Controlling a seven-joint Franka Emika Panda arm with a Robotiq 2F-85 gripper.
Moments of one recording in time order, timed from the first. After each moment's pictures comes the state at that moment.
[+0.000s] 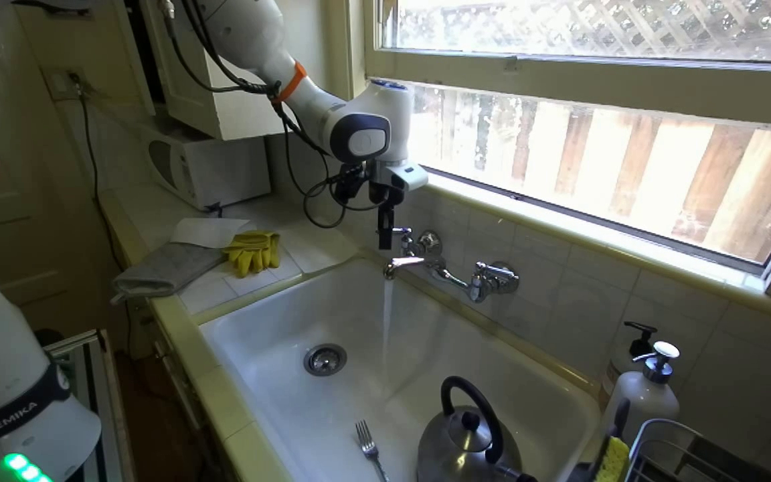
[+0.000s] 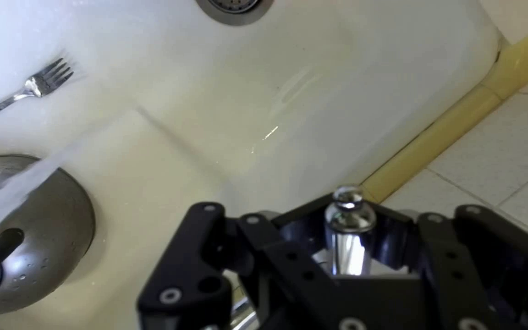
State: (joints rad) arm 0.05 0.38 -0.05 -1.97 0.16 2.43 0.56
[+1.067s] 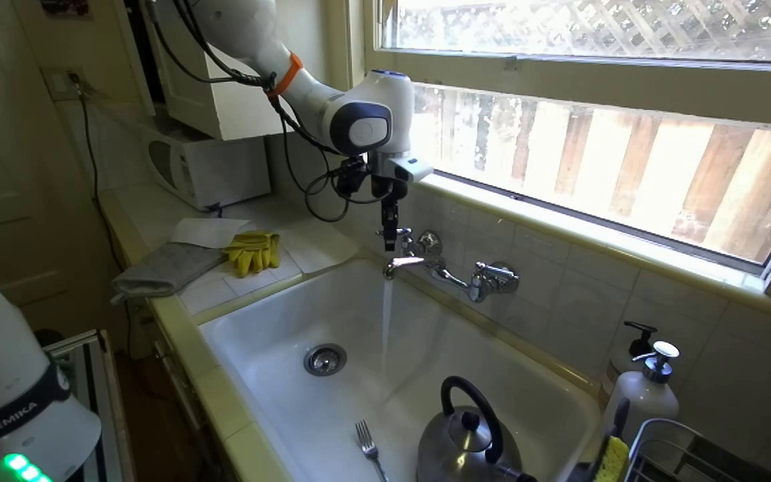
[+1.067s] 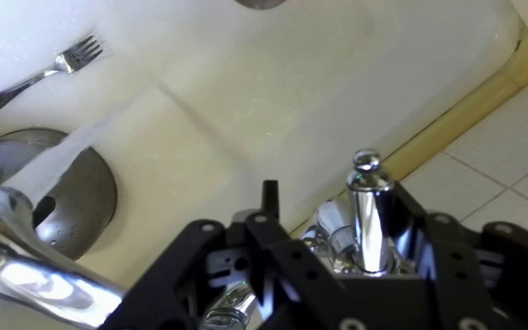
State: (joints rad) arm 0.05 0.33 -0.08 -2.00 0.11 2.41 0.55
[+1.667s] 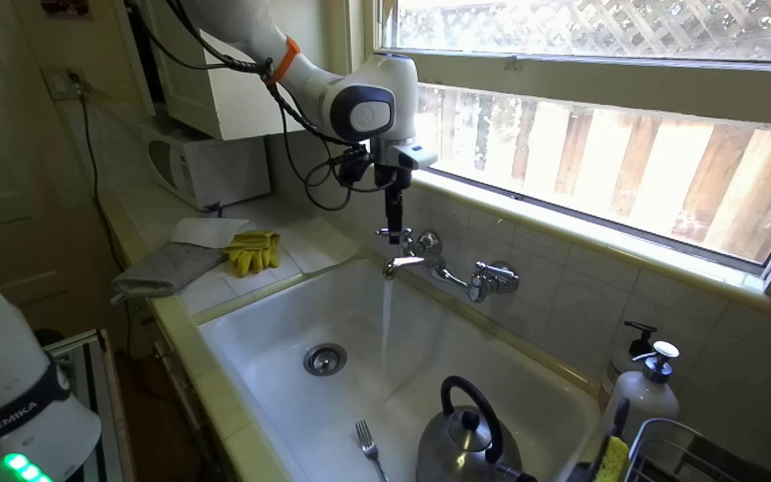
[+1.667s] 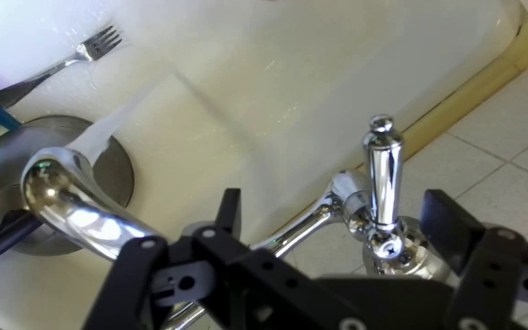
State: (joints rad) arm 0.04 0.28 -0.09 -2.00 0.09 2.37 0.55
